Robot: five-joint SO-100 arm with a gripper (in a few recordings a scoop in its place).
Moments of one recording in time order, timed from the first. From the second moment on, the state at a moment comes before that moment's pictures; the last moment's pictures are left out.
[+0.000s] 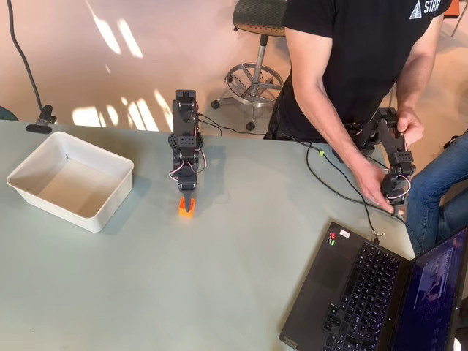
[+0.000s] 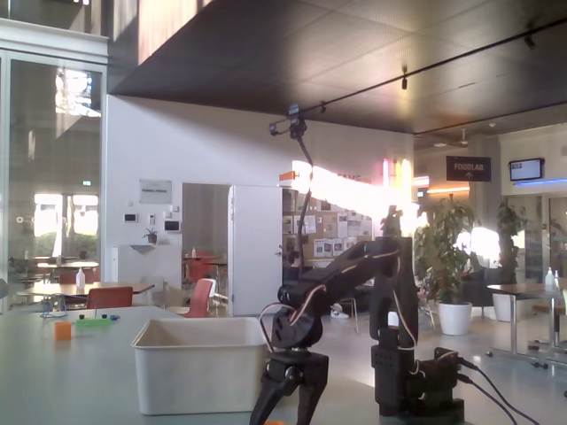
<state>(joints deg) -12.7 89.5 115.1 55.6 9.1</state>
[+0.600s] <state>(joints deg) -11.8 84.4 111.8 55.9 9.1</state>
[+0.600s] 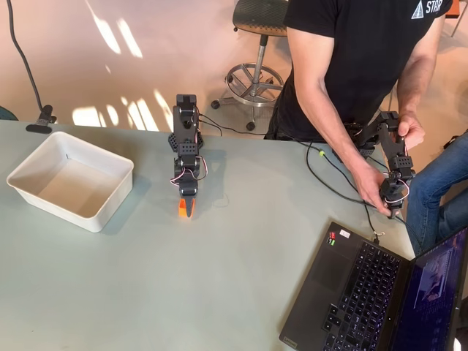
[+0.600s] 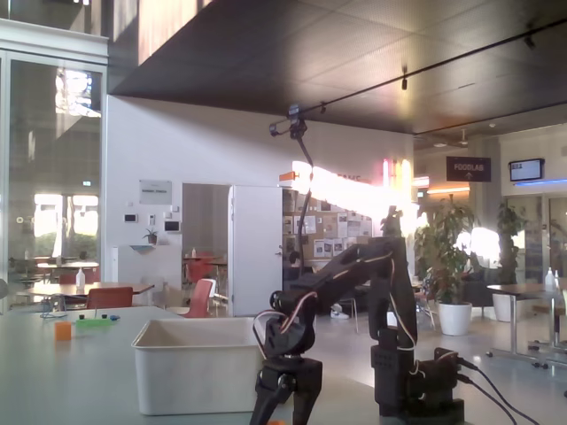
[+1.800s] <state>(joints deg) 17.8 127.6 111.7 71.3 -7.0</state>
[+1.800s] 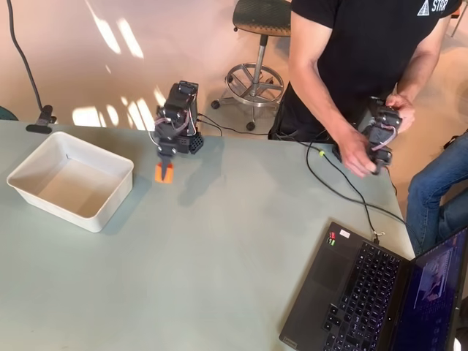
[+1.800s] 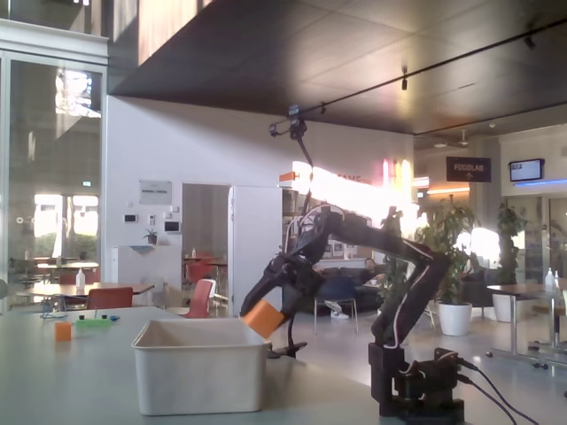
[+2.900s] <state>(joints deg) 37.4 94.6 98.3 52.4 -15.2</state>
